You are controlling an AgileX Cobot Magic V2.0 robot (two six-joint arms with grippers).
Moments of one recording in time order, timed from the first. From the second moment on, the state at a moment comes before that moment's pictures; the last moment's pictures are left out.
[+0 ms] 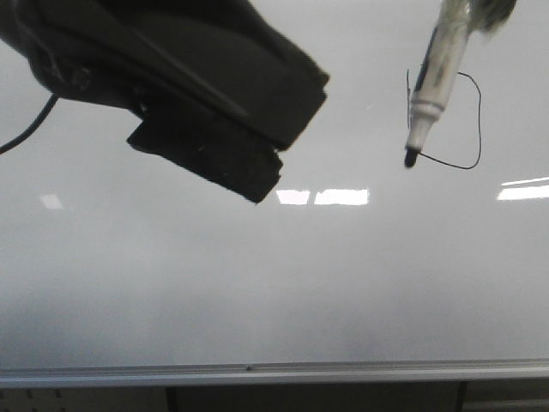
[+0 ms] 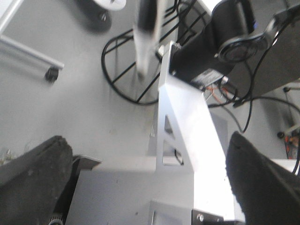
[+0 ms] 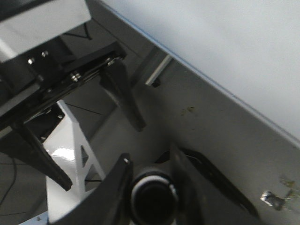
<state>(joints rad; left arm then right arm) -0.52 1.50 -1.00 -1.16 1.20 1.16 0.15 1.23 -1.16 0.80 1.25 -0.56</state>
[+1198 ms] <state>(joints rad) -0.52 1.50 -1.00 -1.28 1.22 1.23 0.25 1.26 -1.02 1.11 1.16 -0.76</state>
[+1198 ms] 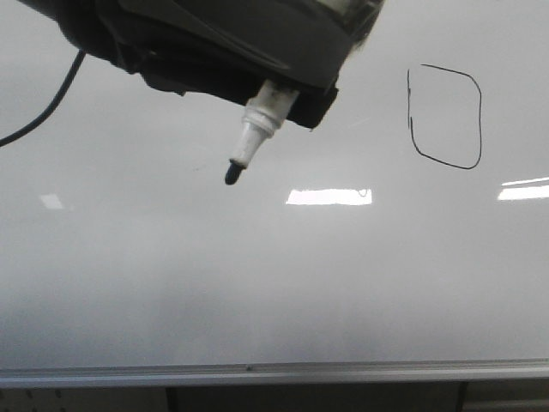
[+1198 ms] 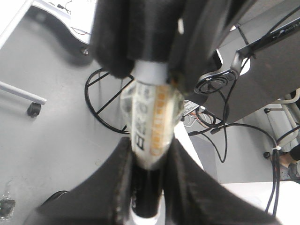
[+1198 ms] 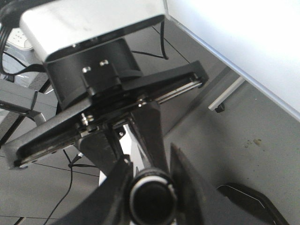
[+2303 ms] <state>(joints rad) -0.01 1.50 -1.01 -0.37 0.71 0.41 0.26 0.53 -0.57 0.97 0.40 -0.80</state>
